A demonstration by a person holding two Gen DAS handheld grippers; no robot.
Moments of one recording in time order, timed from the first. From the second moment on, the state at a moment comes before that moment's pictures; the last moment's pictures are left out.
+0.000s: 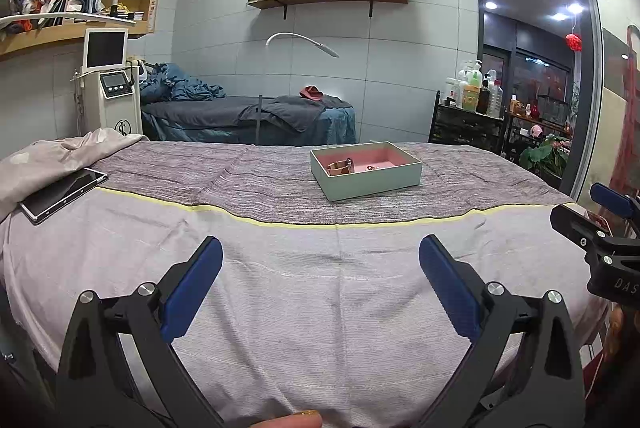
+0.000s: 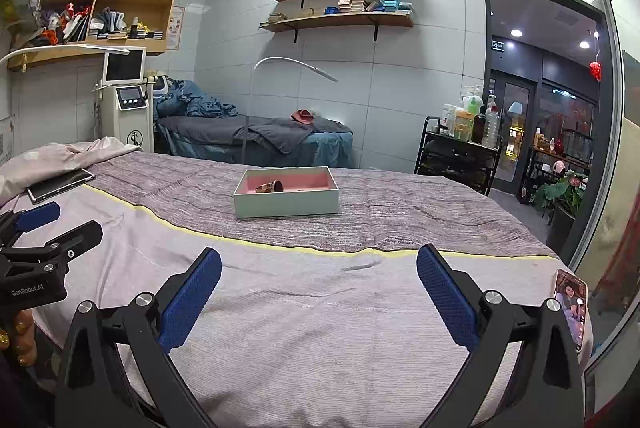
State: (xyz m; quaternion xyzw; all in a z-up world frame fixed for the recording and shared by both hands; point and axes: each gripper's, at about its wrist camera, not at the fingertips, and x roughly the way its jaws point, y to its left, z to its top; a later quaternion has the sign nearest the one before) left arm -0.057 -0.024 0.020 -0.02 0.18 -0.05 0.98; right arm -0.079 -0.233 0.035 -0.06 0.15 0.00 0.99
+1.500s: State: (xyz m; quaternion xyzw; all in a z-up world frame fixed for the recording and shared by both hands) left arm -0.057 -0.025 0.023 -0.01 0.18 -0.06 0.98; right arm -0.079 -0.229 0.027 -0.06 0.16 0.00 0.99
